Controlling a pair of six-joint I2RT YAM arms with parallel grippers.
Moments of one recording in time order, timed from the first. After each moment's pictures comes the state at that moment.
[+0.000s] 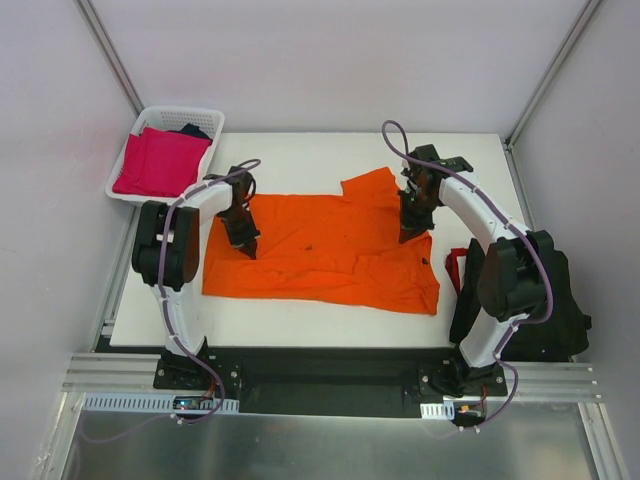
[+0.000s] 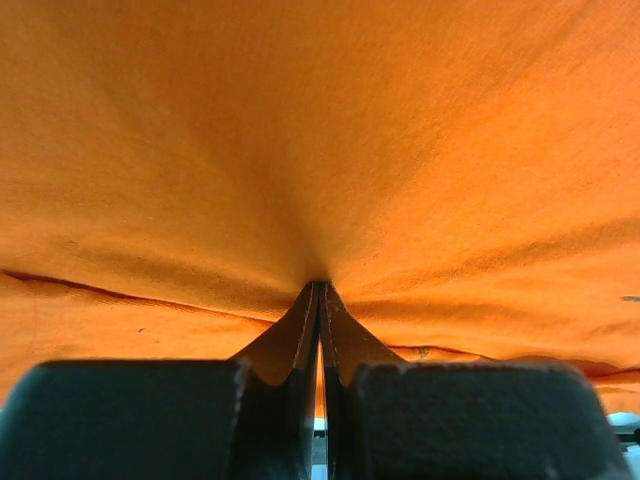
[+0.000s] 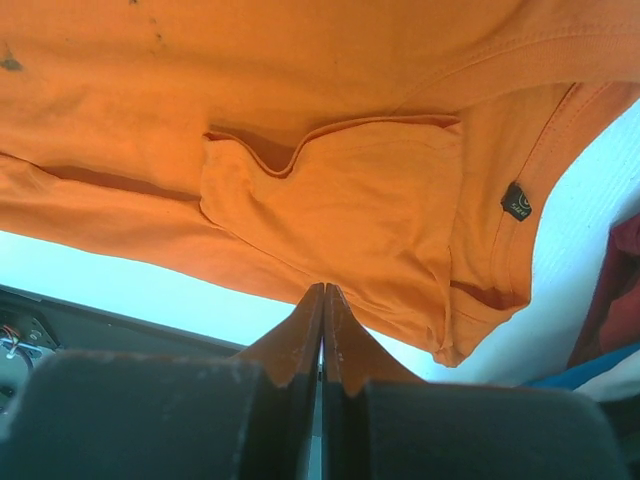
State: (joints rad) left arm -0.20 1.96 1.34 -0.91 0.13 -0.57; right arm 0.31 1.76 1.50 -1.10 -0.15 0.31
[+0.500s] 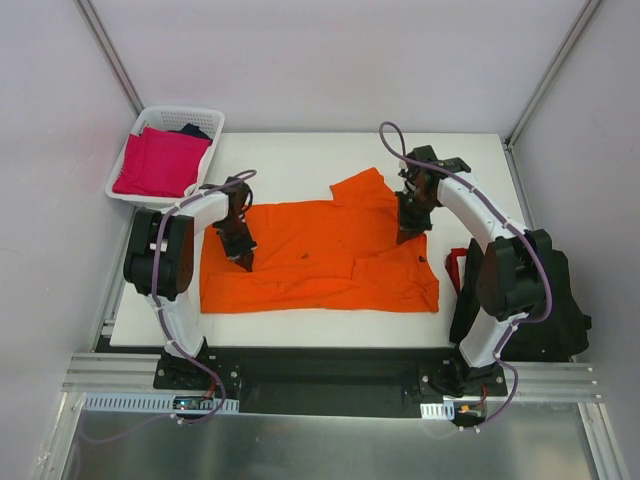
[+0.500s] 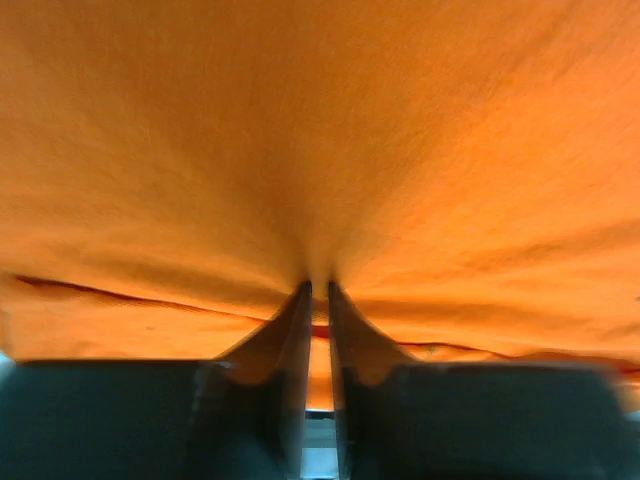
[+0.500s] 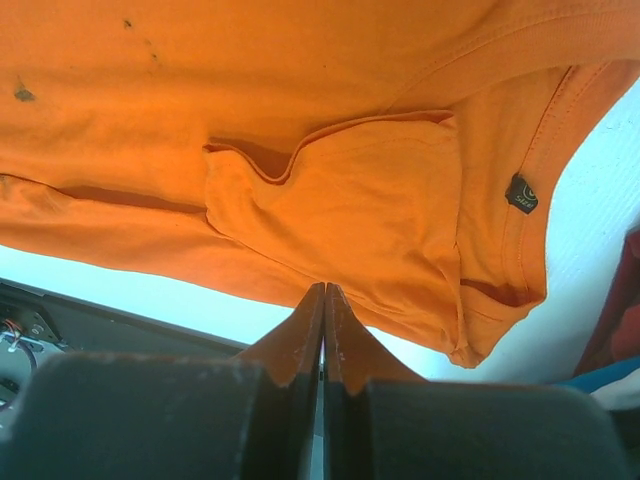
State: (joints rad) left arm -0.20 1.86 1.19 -0.92 0.12 -0.61; right arm 0.32 1.76 1.49 -1.09 -0.17 0.30
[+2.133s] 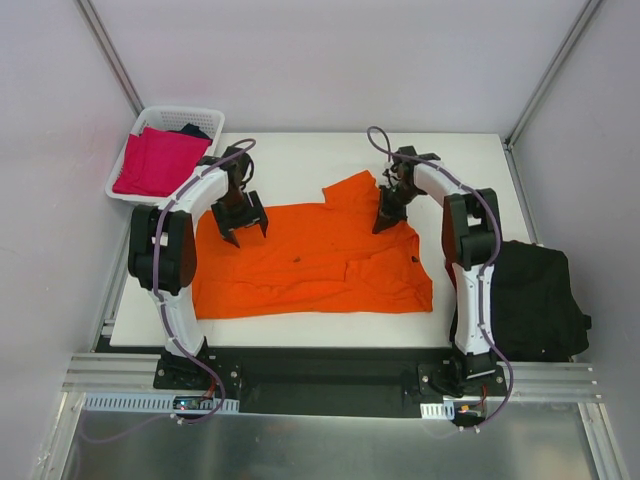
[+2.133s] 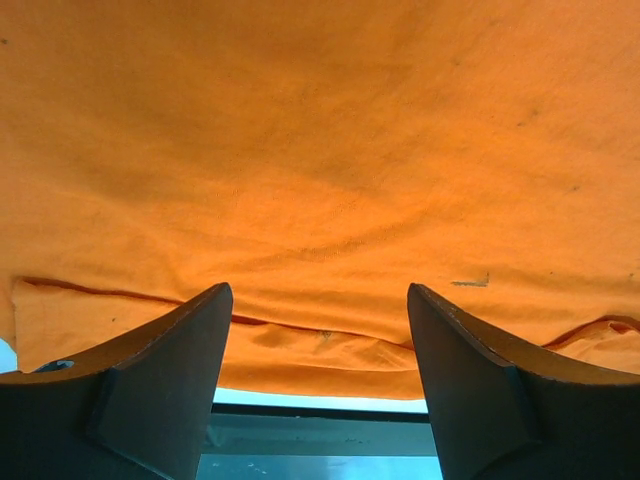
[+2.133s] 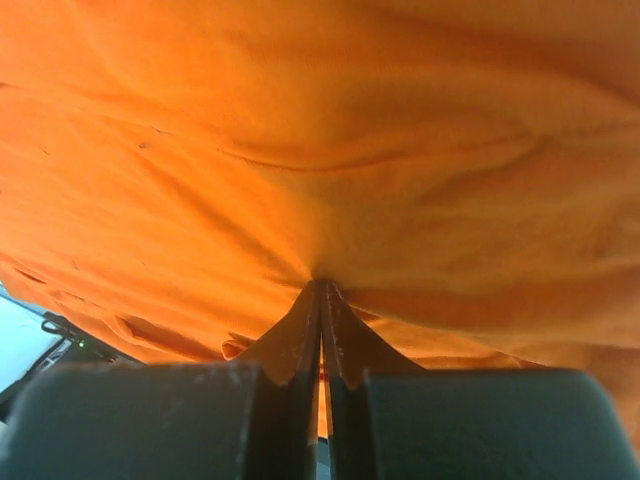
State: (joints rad) left arm -0.20 1.91 1.49 -1.05 0.09 -0.60; right arm 0.26 2.31 1.84 -0.98 -0.42 0.33
